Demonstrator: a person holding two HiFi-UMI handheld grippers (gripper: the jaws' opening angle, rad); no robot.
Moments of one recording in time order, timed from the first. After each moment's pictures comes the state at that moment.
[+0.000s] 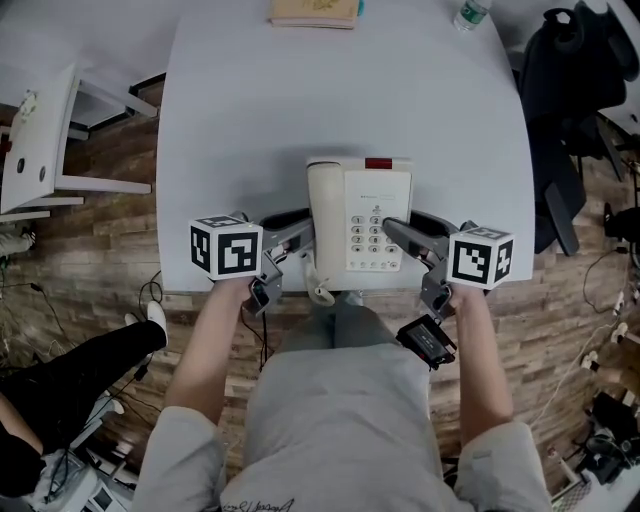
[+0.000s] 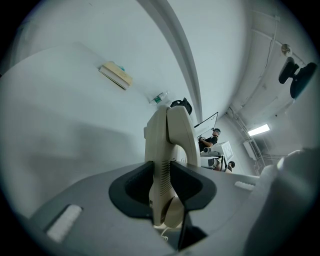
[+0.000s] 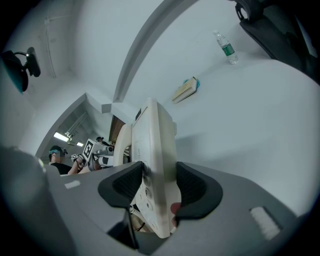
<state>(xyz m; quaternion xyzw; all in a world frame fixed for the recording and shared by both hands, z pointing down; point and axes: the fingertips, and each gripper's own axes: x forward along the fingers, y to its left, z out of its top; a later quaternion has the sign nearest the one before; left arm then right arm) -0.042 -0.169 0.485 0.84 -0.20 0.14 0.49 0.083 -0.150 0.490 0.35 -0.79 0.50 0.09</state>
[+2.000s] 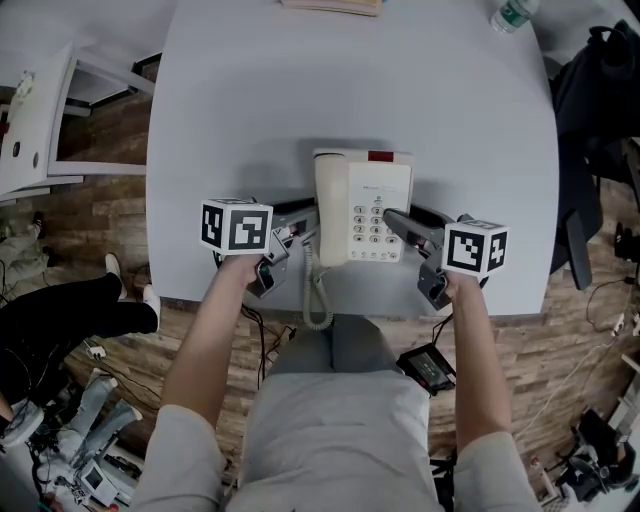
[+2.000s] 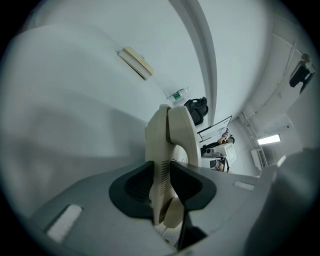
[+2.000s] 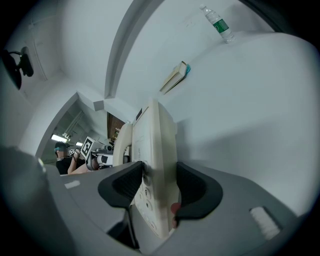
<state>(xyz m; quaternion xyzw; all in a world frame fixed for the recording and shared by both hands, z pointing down) -0.037 -0.233 0.583 0.79 -0.22 0.16 0.55 0.086 -0.223 0.584 0.33 -0.77 0.54 0.11</state>
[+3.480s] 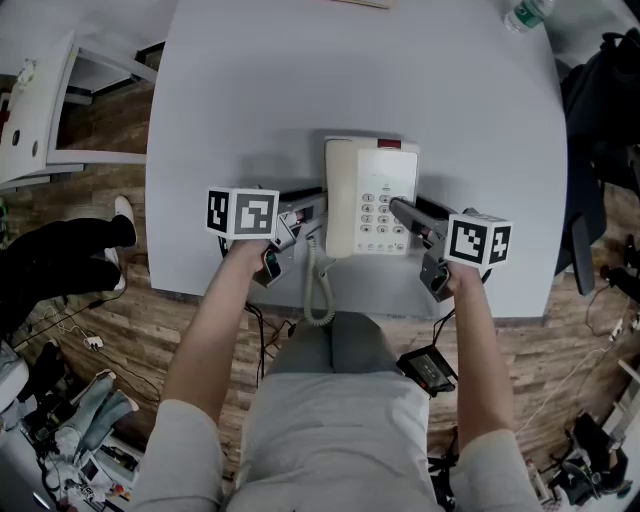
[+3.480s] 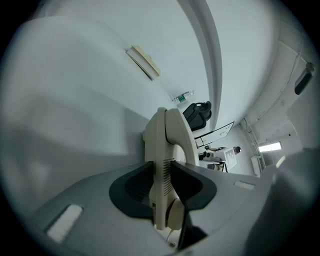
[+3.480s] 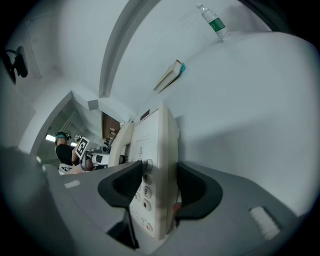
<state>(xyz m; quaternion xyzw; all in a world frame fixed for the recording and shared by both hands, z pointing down) -0.037 -0.236 0.598 0.77 -0.23 0.15 0.57 0.092 -0.226 0.606 0.36 -0.75 0.54 0.13</state>
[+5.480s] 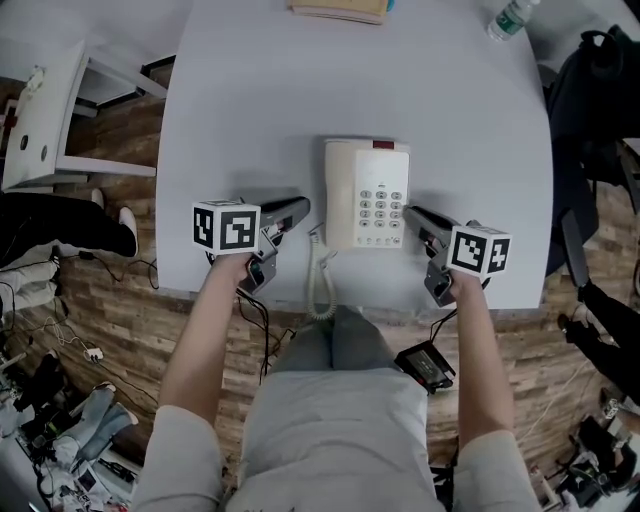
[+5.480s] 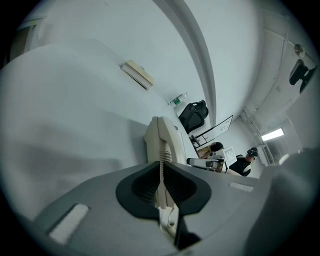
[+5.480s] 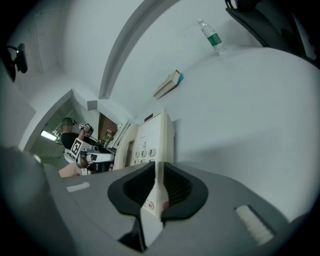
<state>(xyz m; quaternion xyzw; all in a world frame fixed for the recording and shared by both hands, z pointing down) -0.077 -0.224 0.570 0.81 -0.26 0.16 0.51 0.118 -0.203 0.592 0.39 -0.76 0.51 0.12</state>
